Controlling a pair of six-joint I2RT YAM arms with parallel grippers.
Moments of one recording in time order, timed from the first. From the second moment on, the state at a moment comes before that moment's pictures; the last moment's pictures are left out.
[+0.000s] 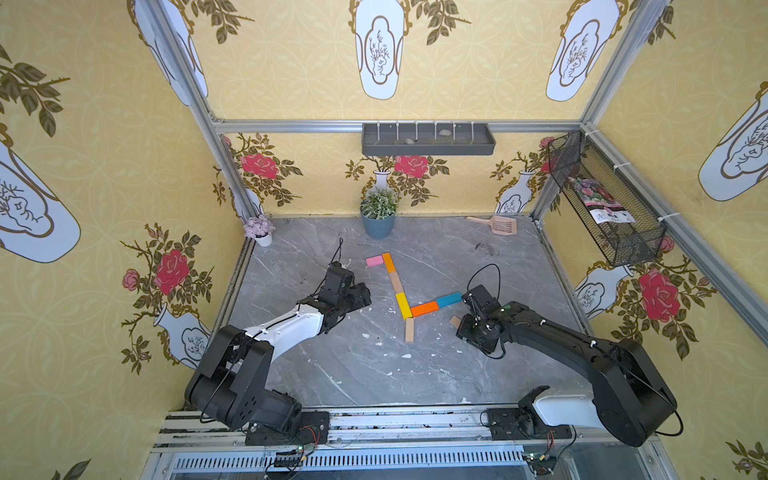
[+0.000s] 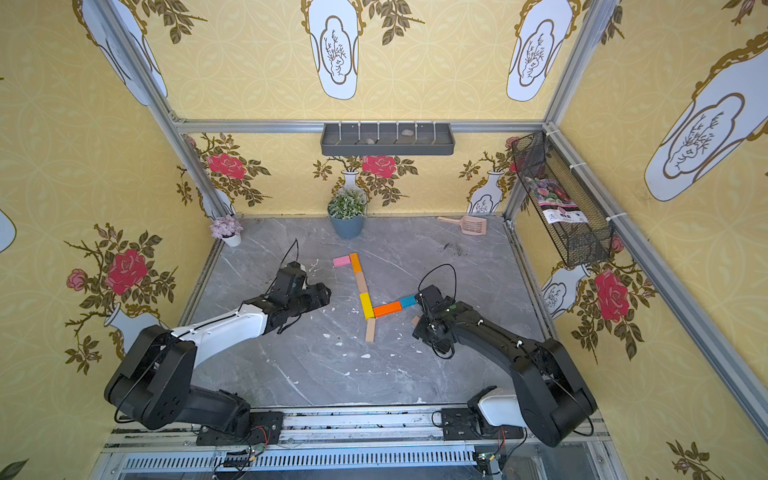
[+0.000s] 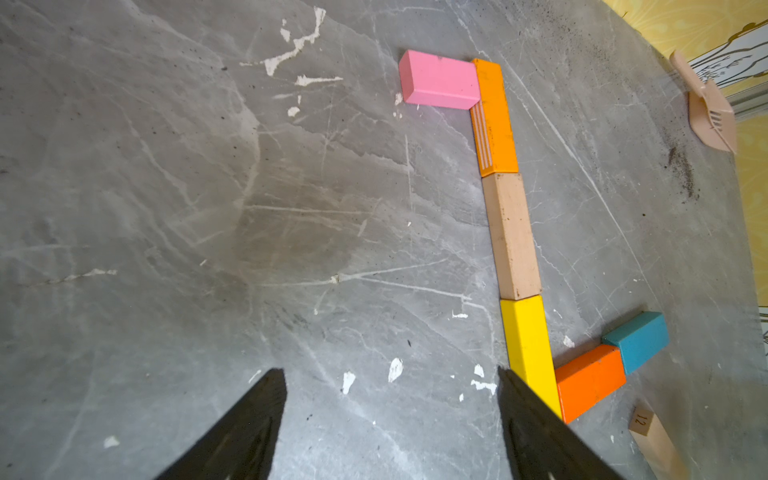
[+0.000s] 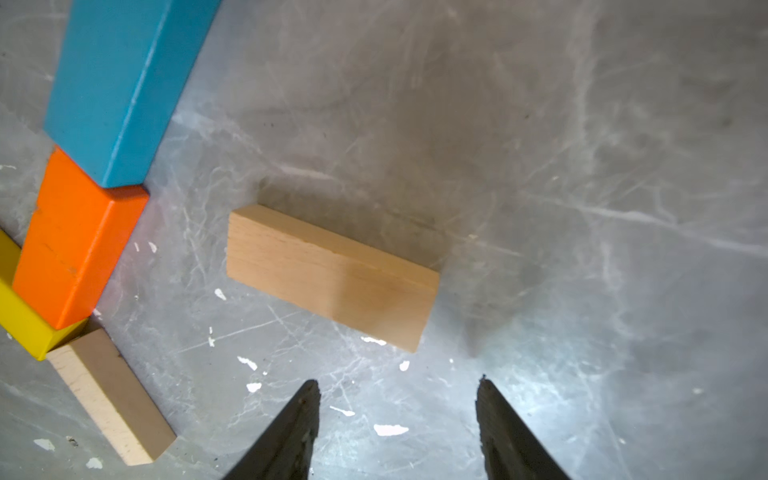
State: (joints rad) left arm -0.48 1.46 0.72 -0.07 -0.02 -0.70; right arm 0.63 1.34 0.67 -0.63 -0.01 1.03
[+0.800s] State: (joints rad) left arm -0.48 1.45 0.72 -0.07 -0.02 -0.70; right arm 0.67 1.53 0.77 -0.55 0.06 1.25
